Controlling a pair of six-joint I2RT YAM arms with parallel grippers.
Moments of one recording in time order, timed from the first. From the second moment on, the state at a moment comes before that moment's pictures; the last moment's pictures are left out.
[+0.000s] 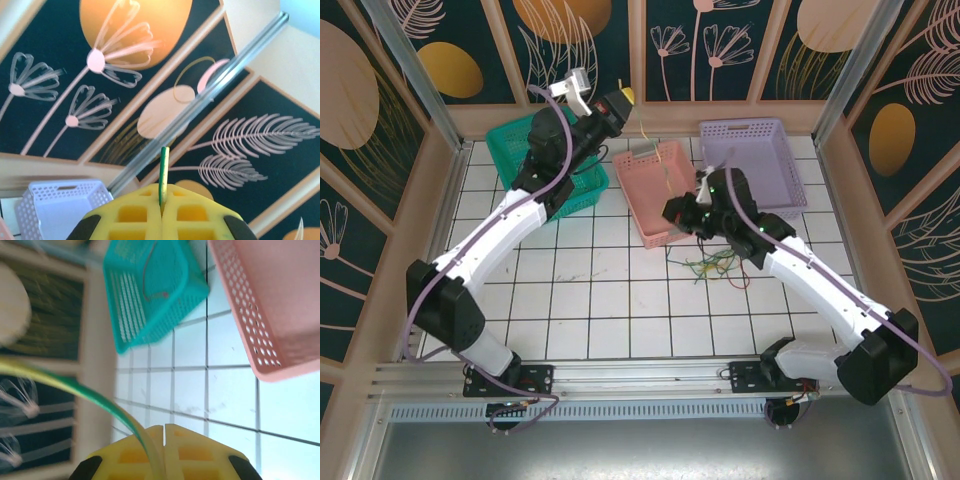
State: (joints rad) left arm -0.52 1.62 1.51 0.32 0.21 -0.83; right arm 0.63 1.22 1.08 -0.42 -0.31 0.88
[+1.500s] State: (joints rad) left arm -0.50 1.65 1.54 0.20 0.42 -0.75; right arm 0.55 0.96 1.30 -0.69 -0.04 0.44
